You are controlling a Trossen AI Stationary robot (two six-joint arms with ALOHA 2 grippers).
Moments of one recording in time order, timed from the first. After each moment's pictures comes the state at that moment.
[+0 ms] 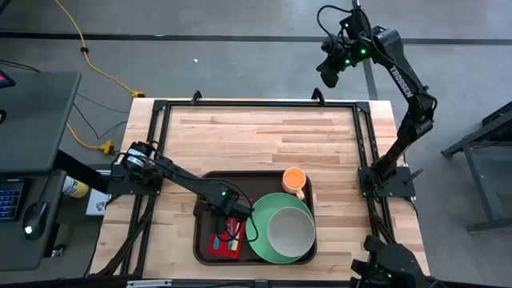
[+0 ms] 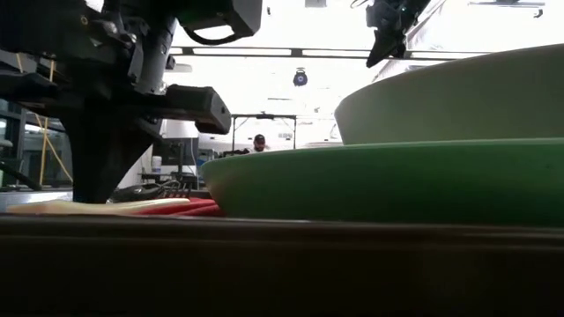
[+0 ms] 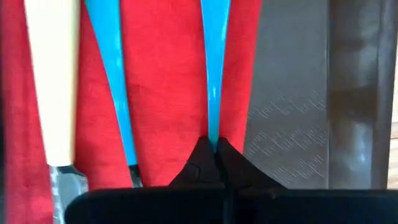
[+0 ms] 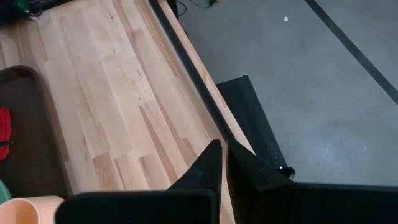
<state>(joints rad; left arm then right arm) -0.35 1.92 1.28 -0.93 0.17 1.33 -0.98 1.66 2.03 -1.27 -0.35 -0.38</state>
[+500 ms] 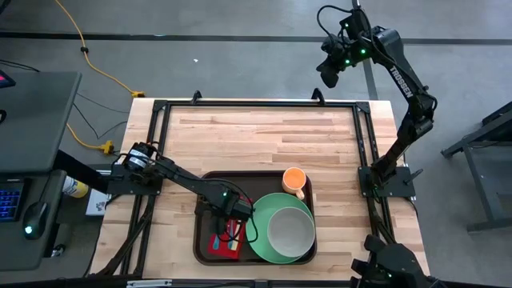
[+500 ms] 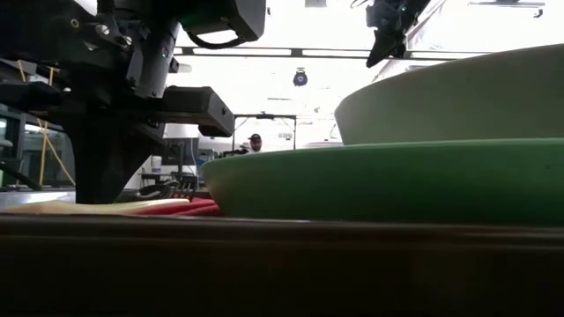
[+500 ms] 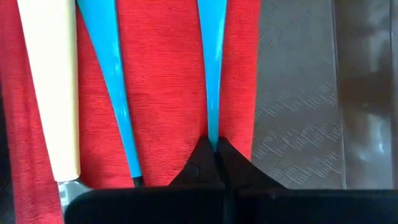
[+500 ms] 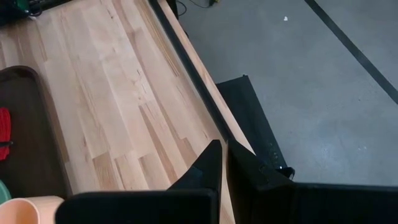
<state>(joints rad) -0.35 1.95 1.29 -0.90 0.16 1.41 -0.98 1.66 2.03 -1.27 -0.35 -0.38</state>
